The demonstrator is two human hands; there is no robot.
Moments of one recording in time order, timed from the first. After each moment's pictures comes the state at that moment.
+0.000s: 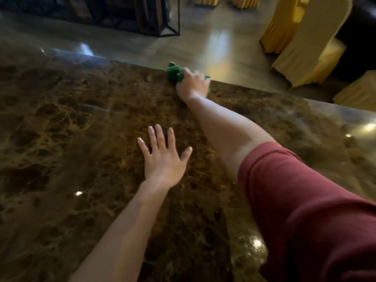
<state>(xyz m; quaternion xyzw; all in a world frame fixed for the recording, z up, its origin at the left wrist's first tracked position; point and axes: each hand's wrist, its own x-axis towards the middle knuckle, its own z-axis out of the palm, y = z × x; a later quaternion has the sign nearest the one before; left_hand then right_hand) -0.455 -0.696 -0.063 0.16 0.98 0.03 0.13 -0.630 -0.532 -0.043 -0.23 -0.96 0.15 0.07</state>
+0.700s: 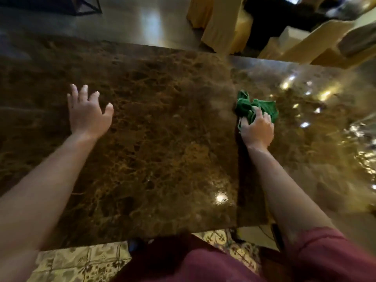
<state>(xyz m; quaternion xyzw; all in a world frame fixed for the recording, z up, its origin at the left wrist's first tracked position) -0.415 -0.686 -0.052 0.23 0.96 0.17 -0.01 -0.125 -0.327 -0.071 -0.52 -0.83 0.10 0.19</state>
